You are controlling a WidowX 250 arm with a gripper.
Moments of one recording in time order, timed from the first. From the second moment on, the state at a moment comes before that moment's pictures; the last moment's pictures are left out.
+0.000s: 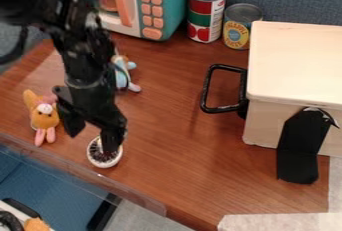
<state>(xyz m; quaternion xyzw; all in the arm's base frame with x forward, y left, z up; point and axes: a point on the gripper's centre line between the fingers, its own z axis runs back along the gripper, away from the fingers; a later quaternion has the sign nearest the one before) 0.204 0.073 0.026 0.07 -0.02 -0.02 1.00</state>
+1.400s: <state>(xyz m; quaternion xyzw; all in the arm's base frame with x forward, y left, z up) 0.241 0.040 0.085 0.05 -0.07 0.01 1.00</state>
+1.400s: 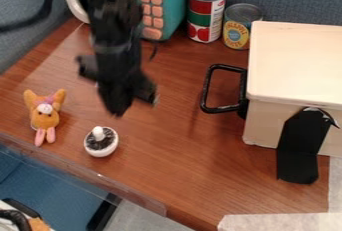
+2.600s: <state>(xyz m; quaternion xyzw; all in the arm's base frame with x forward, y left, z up) 0.213 0.085 0.008 -0.01 0.00 0.03 1.00</state>
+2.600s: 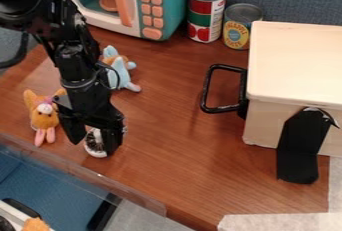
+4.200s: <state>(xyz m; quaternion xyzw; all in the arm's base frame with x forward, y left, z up) 0.309 -0.032 0.154 -0.05 -0.14 0.00 0.99</state>
